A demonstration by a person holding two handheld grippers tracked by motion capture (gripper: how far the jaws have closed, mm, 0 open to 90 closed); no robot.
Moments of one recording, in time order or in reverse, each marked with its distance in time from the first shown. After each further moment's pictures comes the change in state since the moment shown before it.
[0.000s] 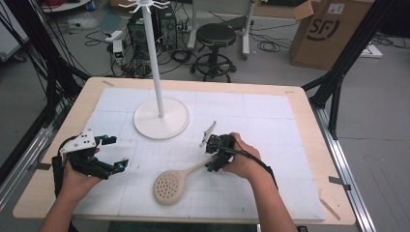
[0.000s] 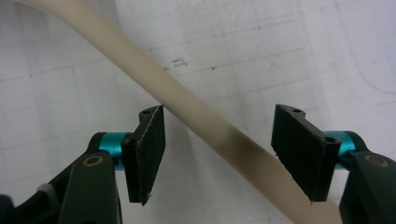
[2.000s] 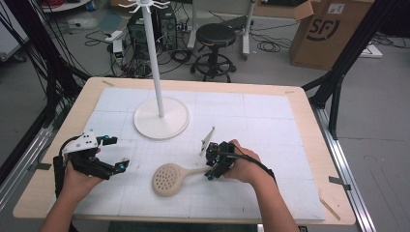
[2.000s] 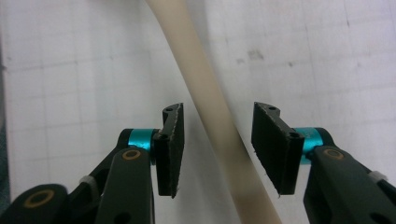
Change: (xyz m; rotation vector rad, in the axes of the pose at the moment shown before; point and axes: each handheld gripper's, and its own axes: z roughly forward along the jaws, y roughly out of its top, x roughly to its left) left arm -0.001 -0.001 0.003 0.017 0.003 0.005; right arm 0.017 -0.004 0.000 -0.001 0.168 -0.051
